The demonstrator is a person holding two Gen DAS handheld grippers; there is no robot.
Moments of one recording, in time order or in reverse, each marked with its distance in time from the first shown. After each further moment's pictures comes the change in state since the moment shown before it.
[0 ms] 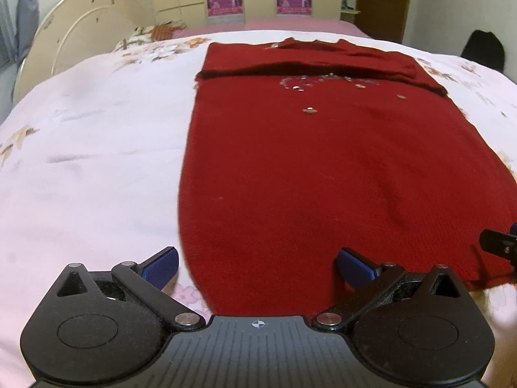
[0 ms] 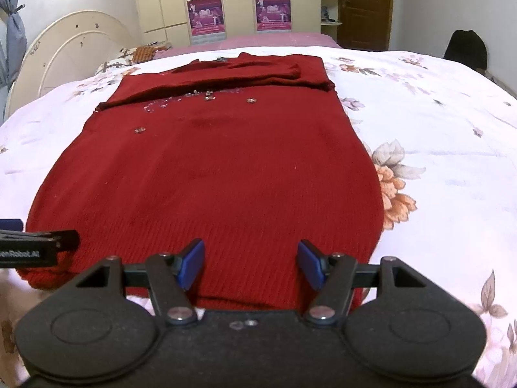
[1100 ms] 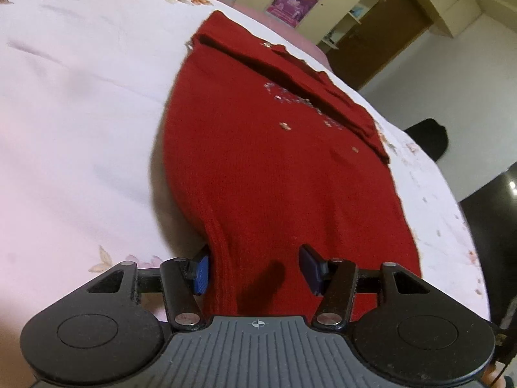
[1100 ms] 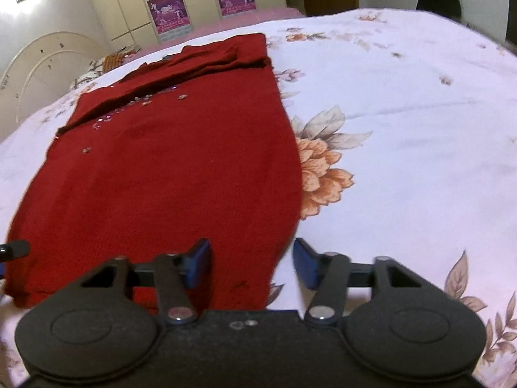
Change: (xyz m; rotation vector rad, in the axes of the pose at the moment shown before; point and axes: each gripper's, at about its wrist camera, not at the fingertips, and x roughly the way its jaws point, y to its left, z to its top) left arm 0.023 0.060 -0.014 -0.386 0.049 -0.476; right arm 0.002 -0.080 0.002 0.184 0.080 0.028
